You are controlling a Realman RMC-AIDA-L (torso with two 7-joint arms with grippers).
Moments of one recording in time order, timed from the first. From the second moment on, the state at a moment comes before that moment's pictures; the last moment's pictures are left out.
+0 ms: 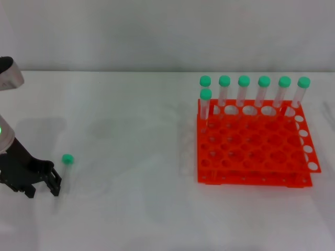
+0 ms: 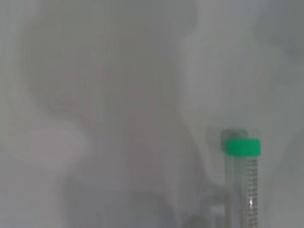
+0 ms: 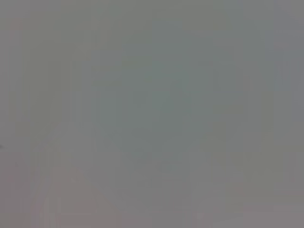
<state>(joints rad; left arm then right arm) -0.80 -1.94 1.03 0.81 2.83 1.59 -3.01 0.47 2.03 -1.67 -0.21 0.30 -1.25 0.14</state>
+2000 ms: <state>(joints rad) -0.85 -1.96 1.06 0.74 2.83 1.52 -3.01 0.47 2.03 -1.67 -0.21 0.31 -1.25 0.15</state>
